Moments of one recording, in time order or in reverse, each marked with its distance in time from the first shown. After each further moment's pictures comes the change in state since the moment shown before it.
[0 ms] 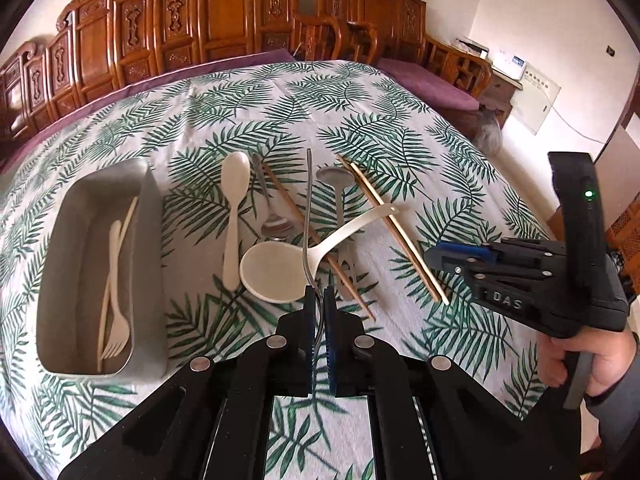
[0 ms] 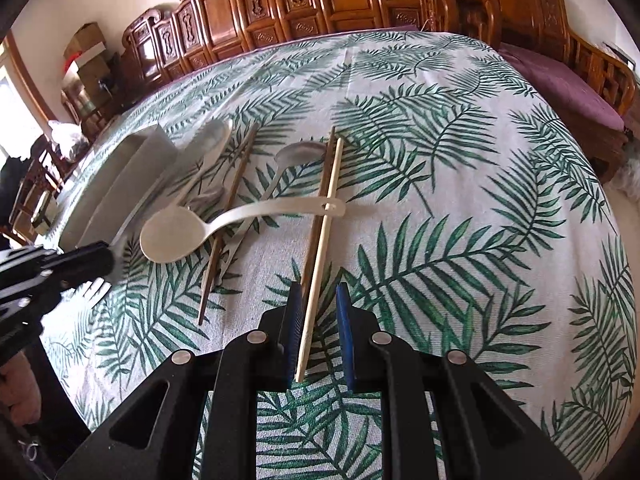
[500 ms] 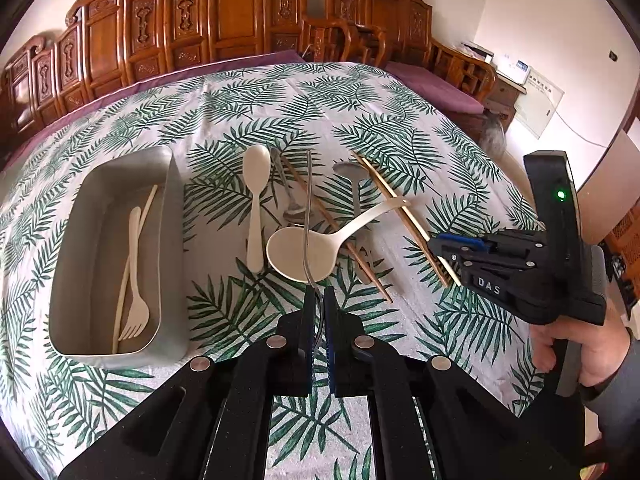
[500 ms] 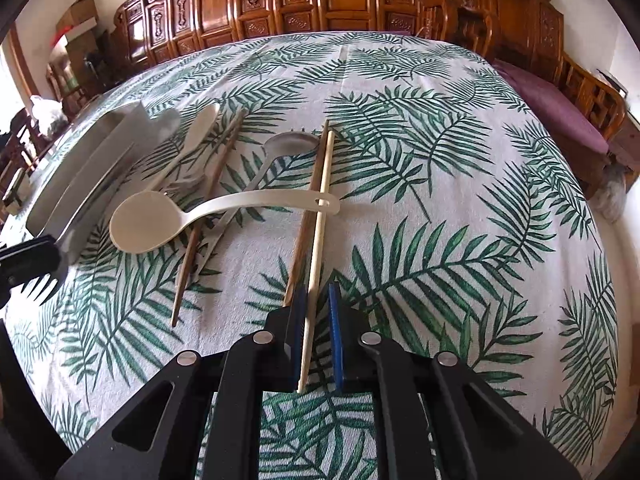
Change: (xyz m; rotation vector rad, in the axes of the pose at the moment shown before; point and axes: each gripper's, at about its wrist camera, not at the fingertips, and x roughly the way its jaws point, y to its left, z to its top) left arm -0.011 0.015 -0.012 -0.019 -0.009 0.006; right arm 0.013 0.008 0.003 -0.037 -0.003 -0.133
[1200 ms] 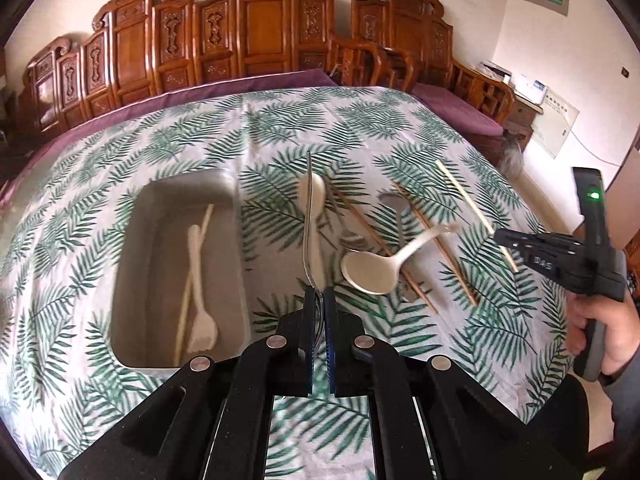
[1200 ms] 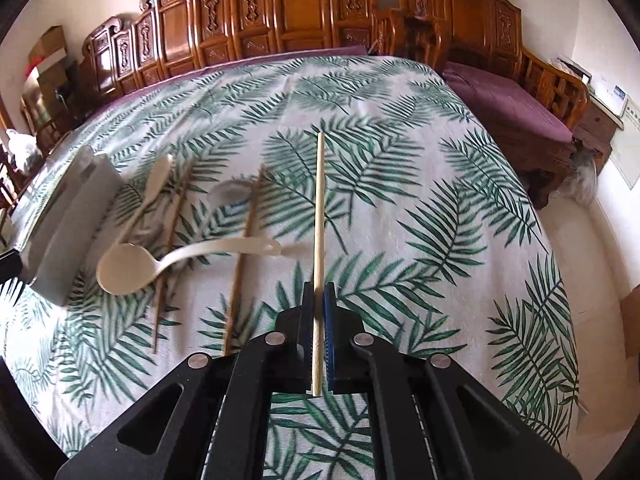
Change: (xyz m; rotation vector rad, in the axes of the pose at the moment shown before) left arm -0.033 0.045 0.010 -0.036 -0.058 0.073; right arm -0.035 -0.033 0.016 0.075 -0.073 -0.064
